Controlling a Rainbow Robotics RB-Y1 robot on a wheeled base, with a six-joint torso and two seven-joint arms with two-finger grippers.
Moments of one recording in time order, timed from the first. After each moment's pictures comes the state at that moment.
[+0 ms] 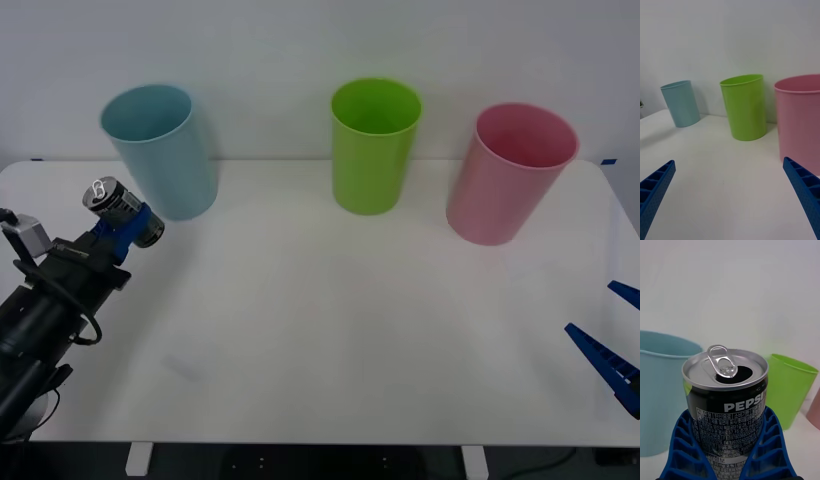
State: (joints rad) right arm 0.35 -0.40 -0.52 -1.66 0.96 -1.22 0.00; left arm 0.00 0.24 0.32 -1.53 -1.00 -0.75 0.00
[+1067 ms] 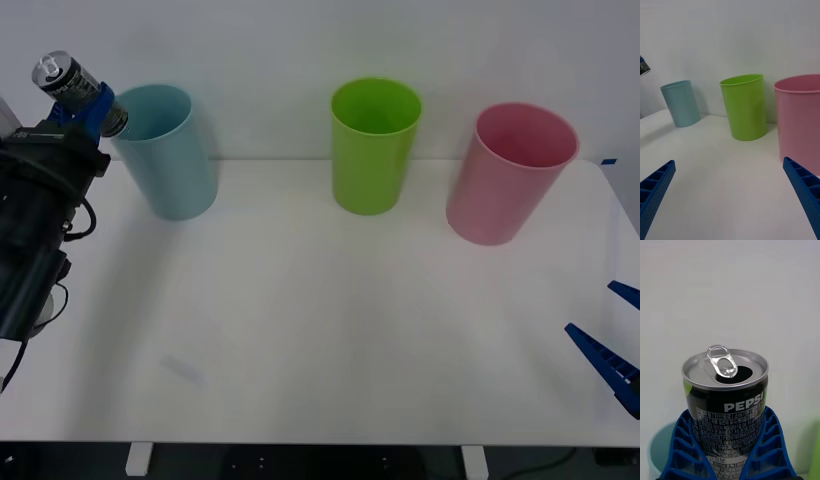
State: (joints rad) right arm 0.35 -0.40 -0.52 -1.66 0.96 -1.22 0.00; left arm -0.21 0.32 0.25 -1.67 -1.11 -0.32 0.07
